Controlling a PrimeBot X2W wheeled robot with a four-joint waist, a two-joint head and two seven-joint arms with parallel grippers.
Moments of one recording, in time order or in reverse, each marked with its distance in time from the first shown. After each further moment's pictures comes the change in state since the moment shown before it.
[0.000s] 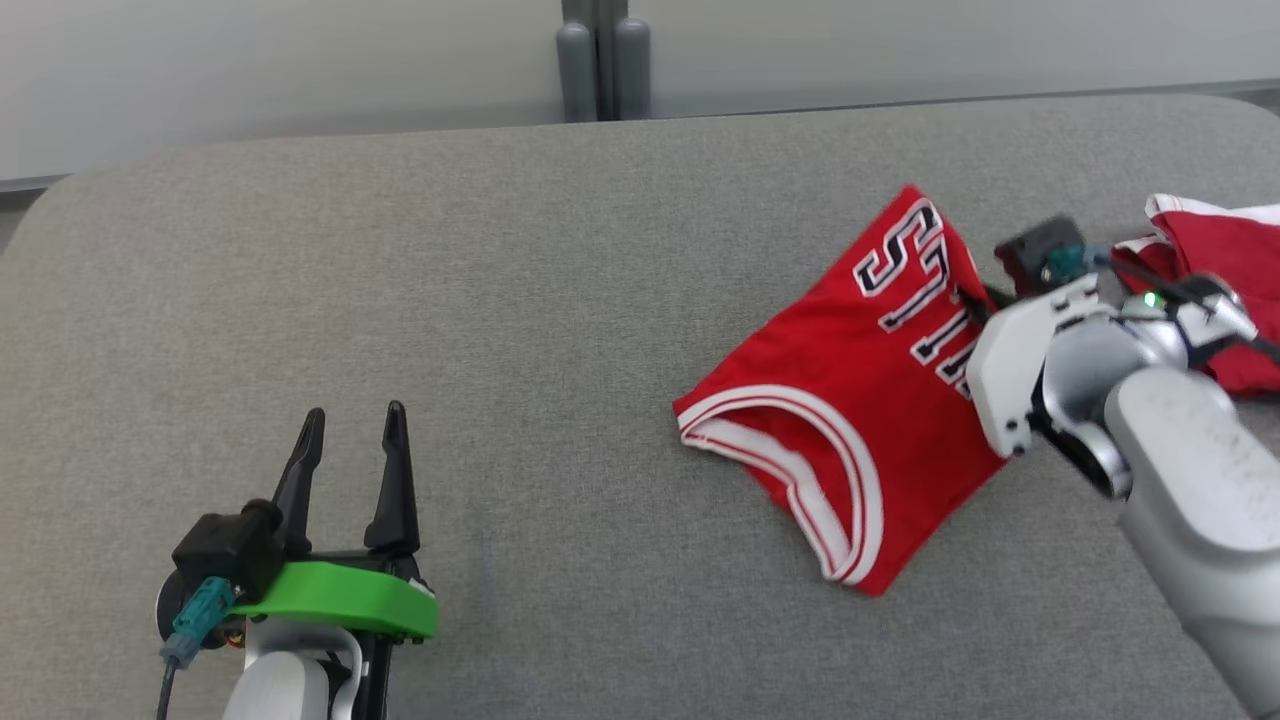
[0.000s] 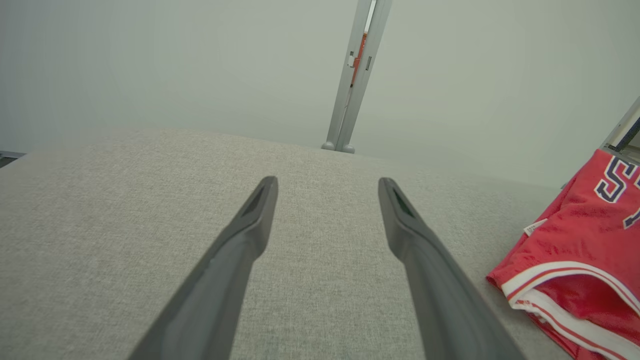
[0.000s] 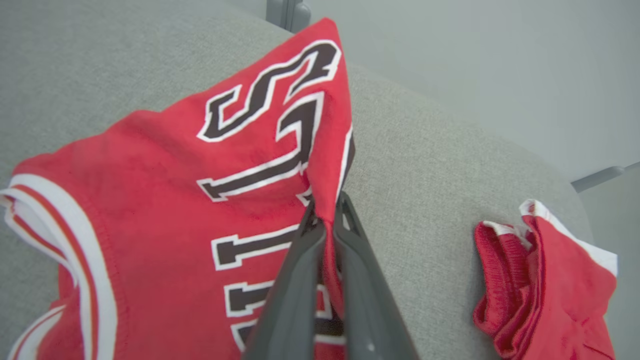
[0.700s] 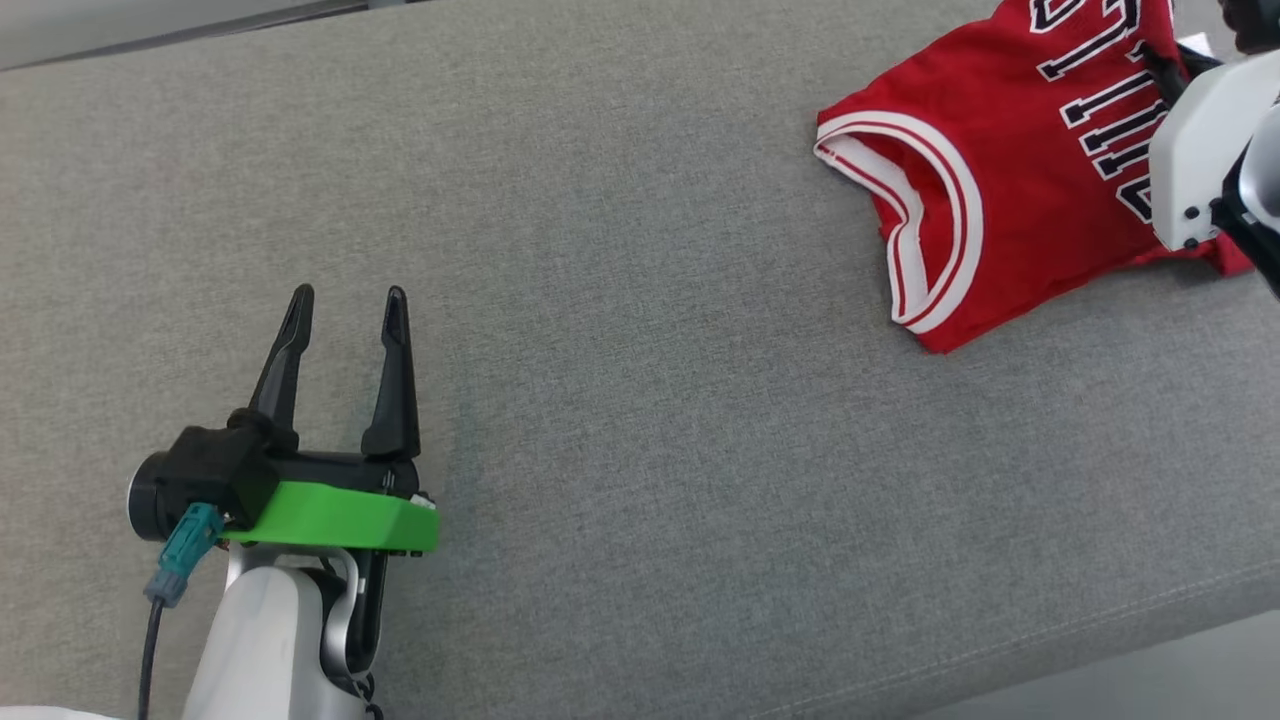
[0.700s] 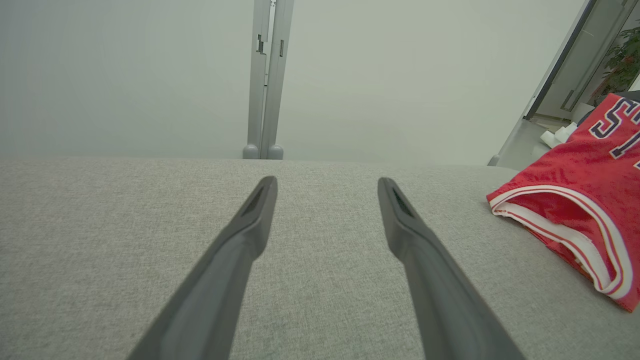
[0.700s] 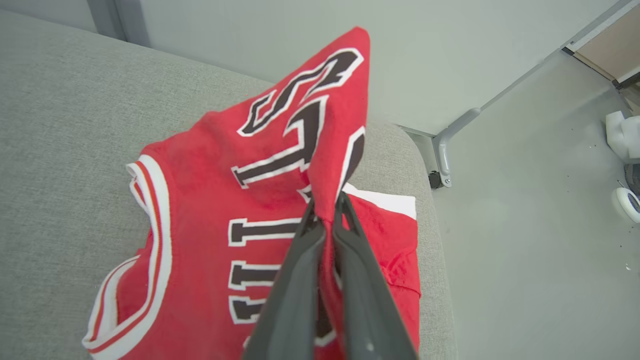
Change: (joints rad) left arm -0.117 -0.001 -0.010 -0.106 0.076 -0.010 0.000; right arm -0.280 -0.180 -0.056 -0.021 0.096 0.000 0.067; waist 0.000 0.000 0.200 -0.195
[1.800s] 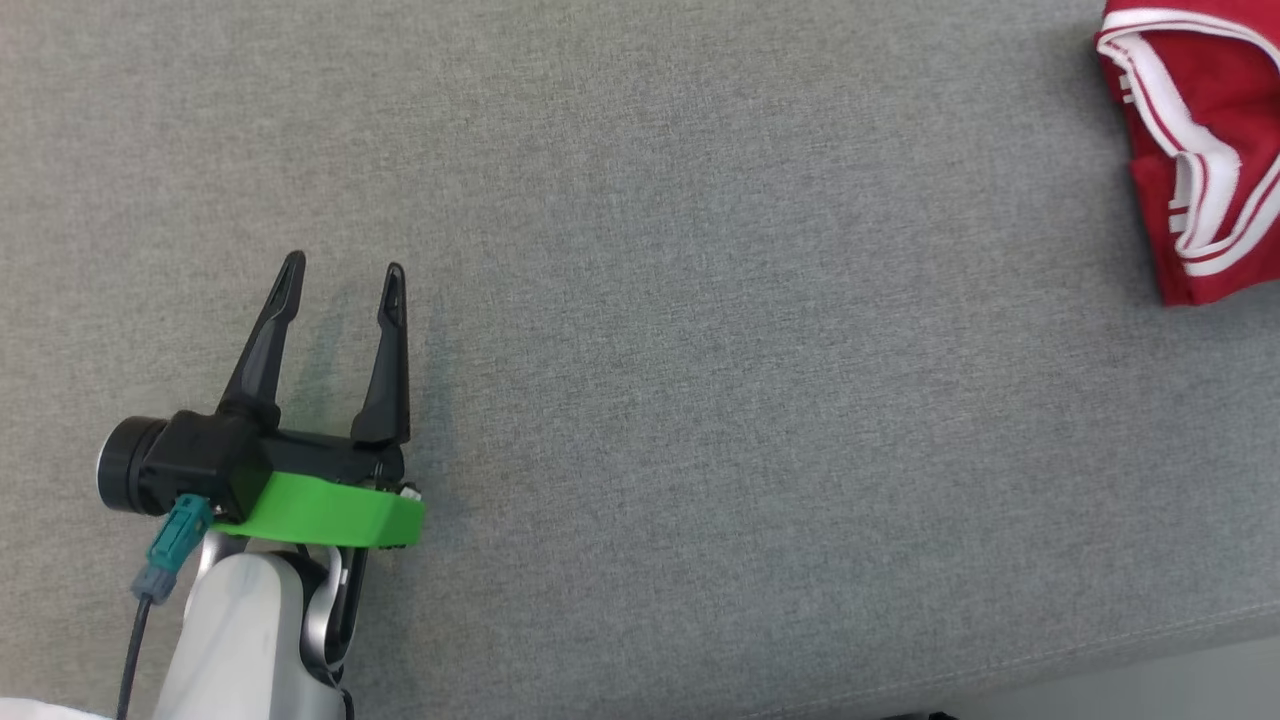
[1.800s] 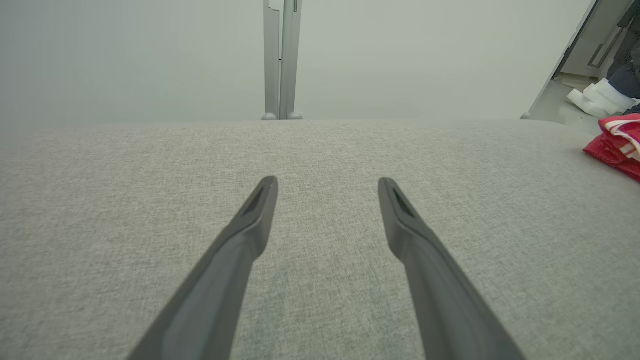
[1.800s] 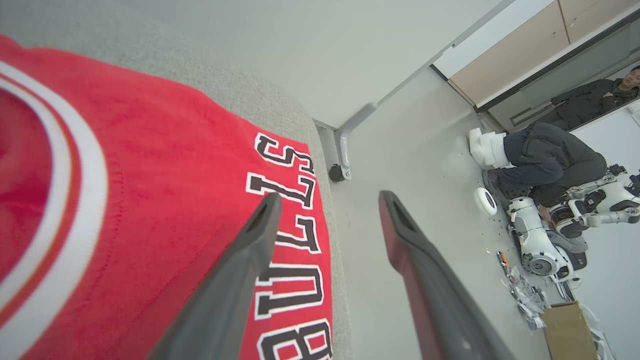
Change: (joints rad) left arm -0.023 0.059 -0.030 -0.060 0.052 -0.006 0.000; right arm 0.100 -0.048 -0.420 0.265 -0.459 0.000 -0.434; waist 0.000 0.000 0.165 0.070
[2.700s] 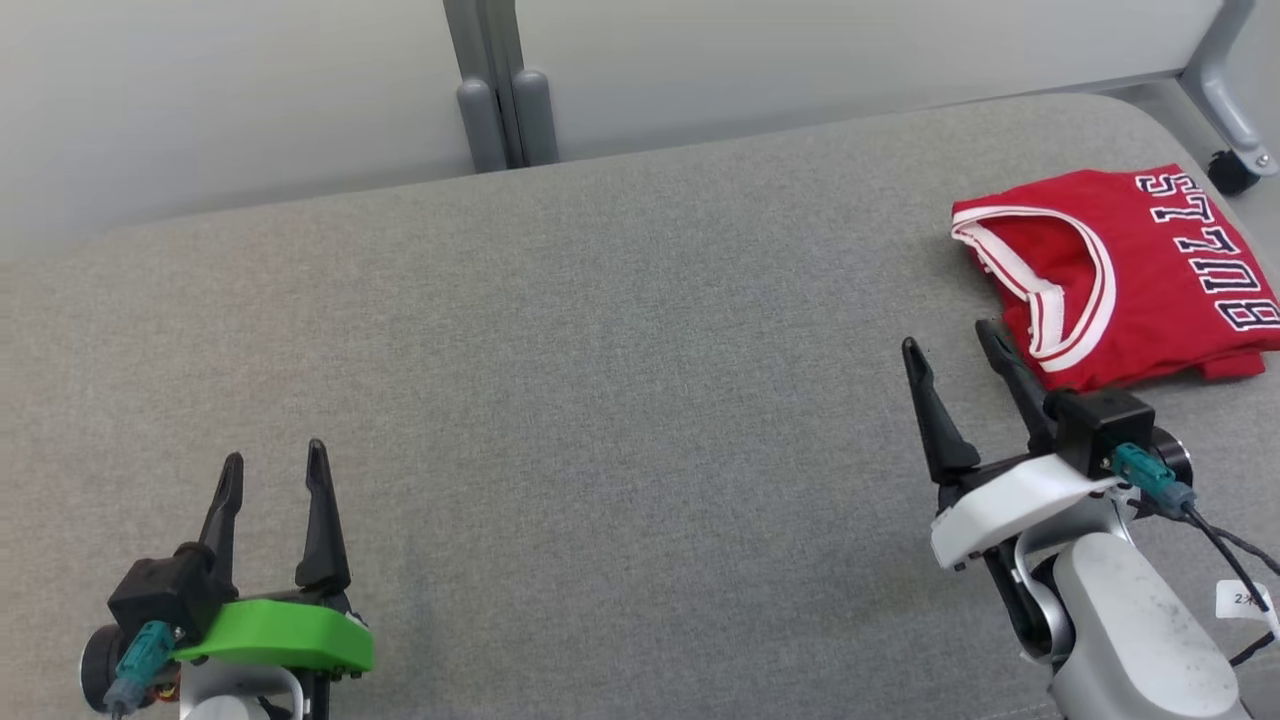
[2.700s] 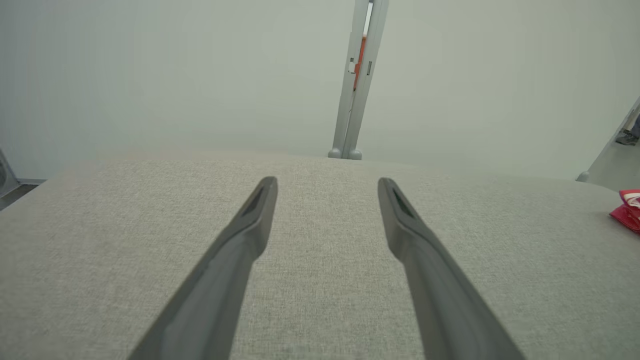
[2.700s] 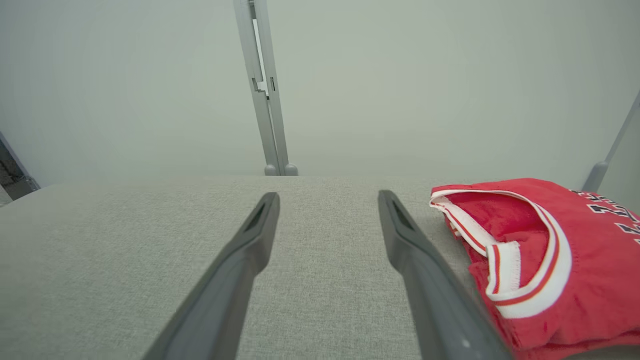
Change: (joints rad) left arm 0.183 -0.057 0.180 0.163 -0.042 0.014 0.000; right arm 0.451 0.424 0.279 -0.311 0.400 0.000 -0.278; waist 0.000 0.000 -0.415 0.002
